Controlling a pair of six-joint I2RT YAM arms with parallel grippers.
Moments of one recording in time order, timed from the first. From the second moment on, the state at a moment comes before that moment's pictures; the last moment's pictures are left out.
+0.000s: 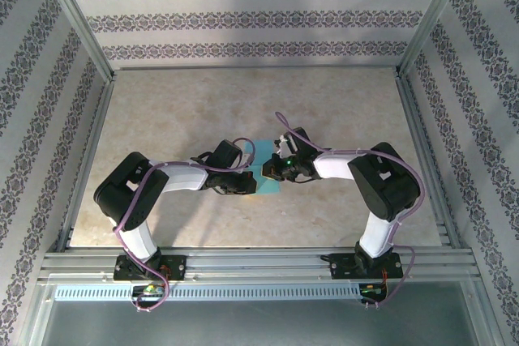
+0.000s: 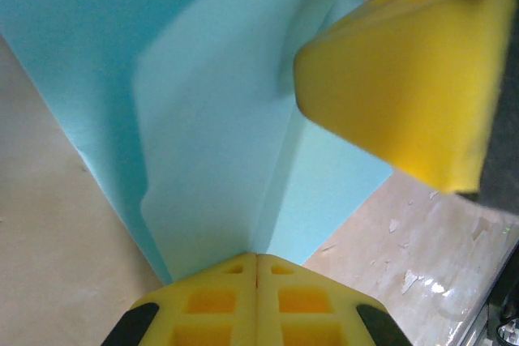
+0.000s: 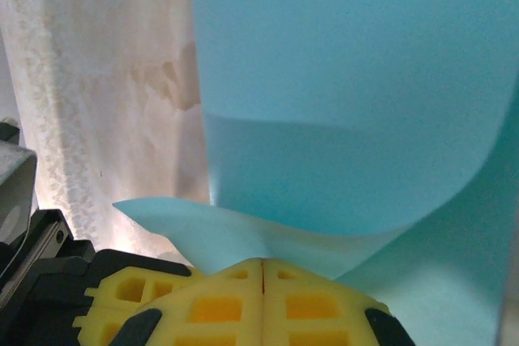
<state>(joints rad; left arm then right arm) -0.62 1.75 0.79 -0.06 0.50 -0.58 0.54 1.79 0.82 0.04 -0.59 0.79</state>
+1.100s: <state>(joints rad) -0.62 1.77 0.82 -0.05 0.50 -0.58 0.50 1.85 0.89 -0.05 -0.57 0.68</state>
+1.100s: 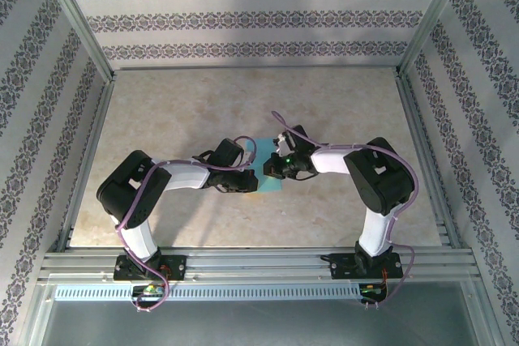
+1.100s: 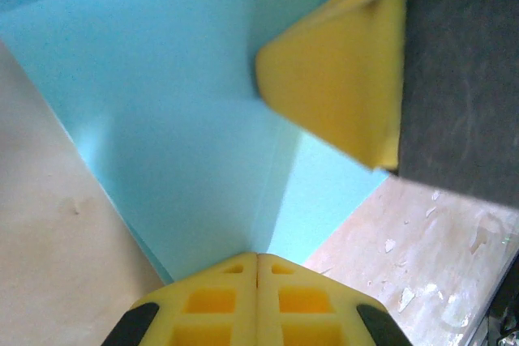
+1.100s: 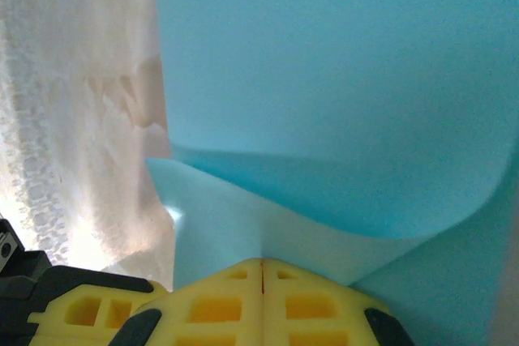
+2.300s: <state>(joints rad) -0.62 1.79 0.82 -0.02 0.49 -0.58 0.37 1.74 0.91 -0.12 -0.56 0.63</state>
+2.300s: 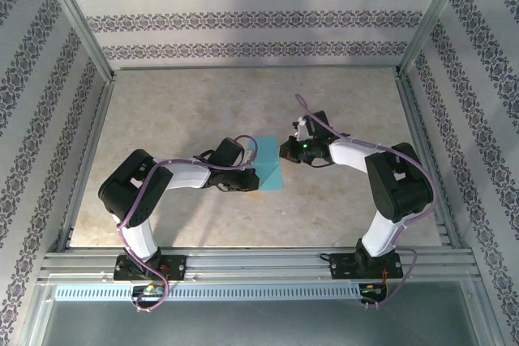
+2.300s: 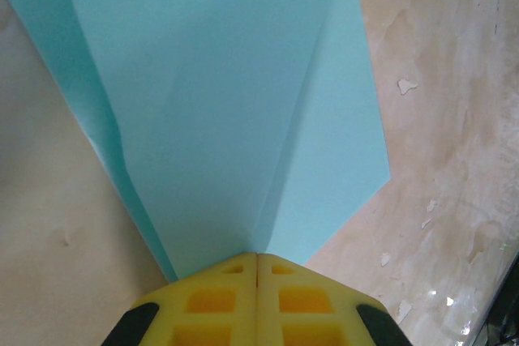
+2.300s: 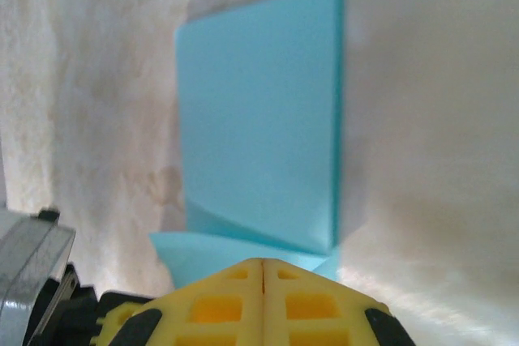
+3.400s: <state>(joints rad) -0.62 1.79 0.97 -0.16 0.51 -0.56 0.38 1.87 0.91 -0.08 -0.60 0.66</state>
